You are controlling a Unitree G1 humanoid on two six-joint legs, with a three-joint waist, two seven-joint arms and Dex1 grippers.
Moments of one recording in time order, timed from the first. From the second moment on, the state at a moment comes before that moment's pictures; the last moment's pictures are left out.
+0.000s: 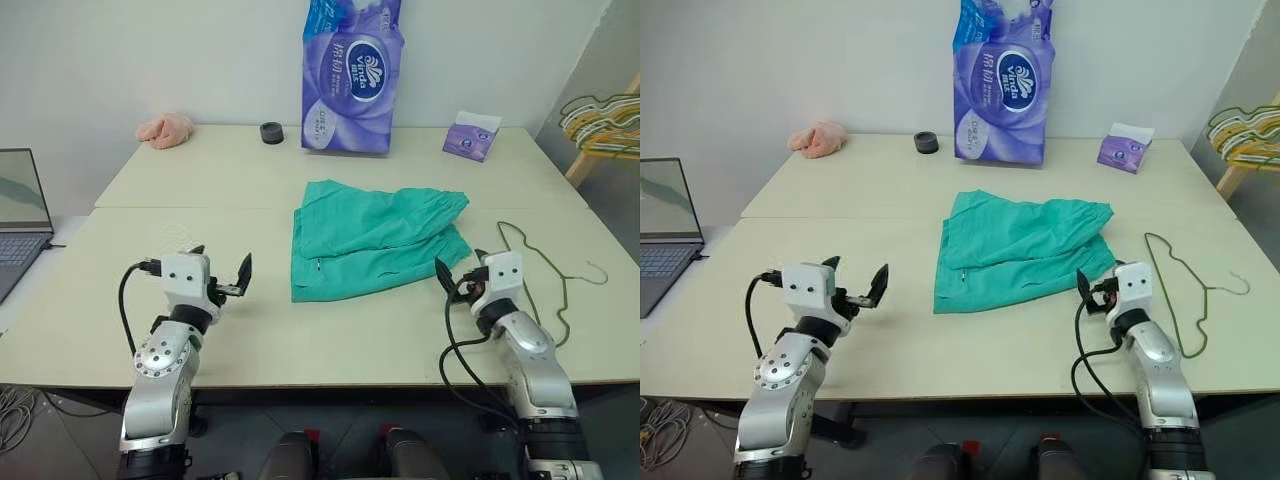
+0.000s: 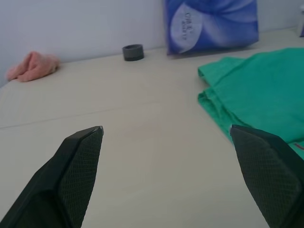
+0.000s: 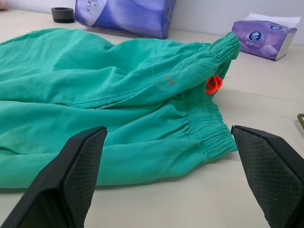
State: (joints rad) left arm -0.02 0.29 0.18 -0.22 -0.20 0.19 -0.34; right arm -0.12 -0.28 -0.13 -0.02 0.15 0.12 0.33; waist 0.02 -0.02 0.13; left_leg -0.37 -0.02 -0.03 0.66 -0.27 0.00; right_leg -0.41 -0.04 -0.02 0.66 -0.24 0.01
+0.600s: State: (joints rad) left arm -0.28 0.54 -0.22 0.03 -0.02 0.13 -0.75; right arm -0.02 -0.63 0.07 -0.48 0.38 0.40 0.80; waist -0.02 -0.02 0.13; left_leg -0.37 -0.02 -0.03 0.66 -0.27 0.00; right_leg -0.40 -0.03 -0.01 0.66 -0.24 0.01
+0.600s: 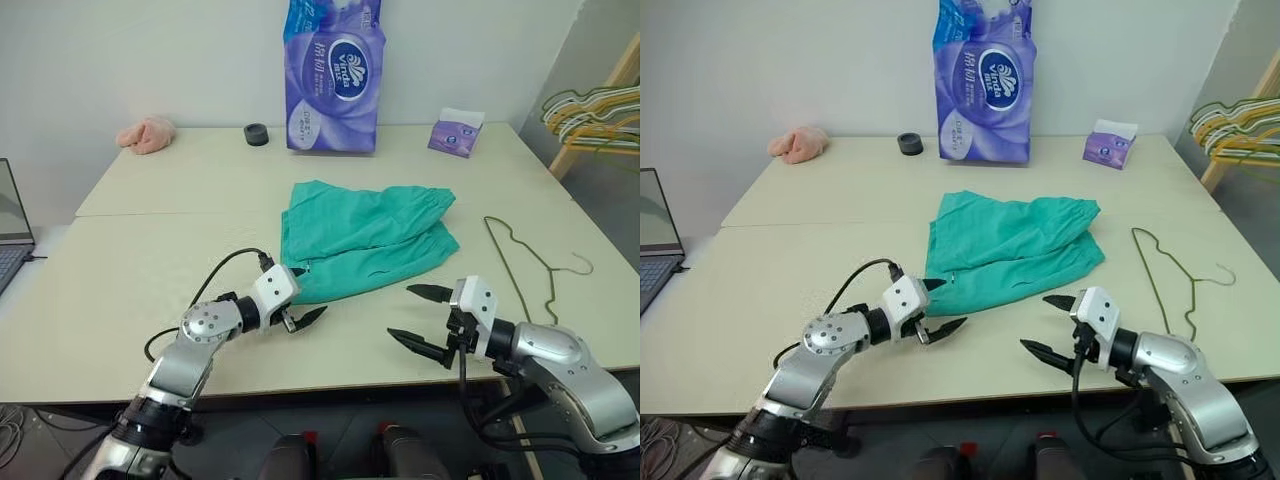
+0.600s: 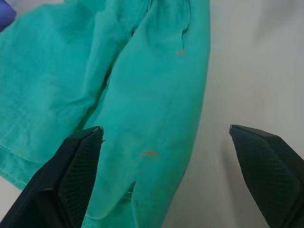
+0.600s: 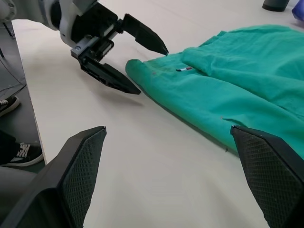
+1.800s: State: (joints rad) left arm -0.56 0.63 -0.16 0.21 -0.10 0.17 -1.06; right arm -0.66 -0.64 0.36 0.59 -0.30 -0.39 0.70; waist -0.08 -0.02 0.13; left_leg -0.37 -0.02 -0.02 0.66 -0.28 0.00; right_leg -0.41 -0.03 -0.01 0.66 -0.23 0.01
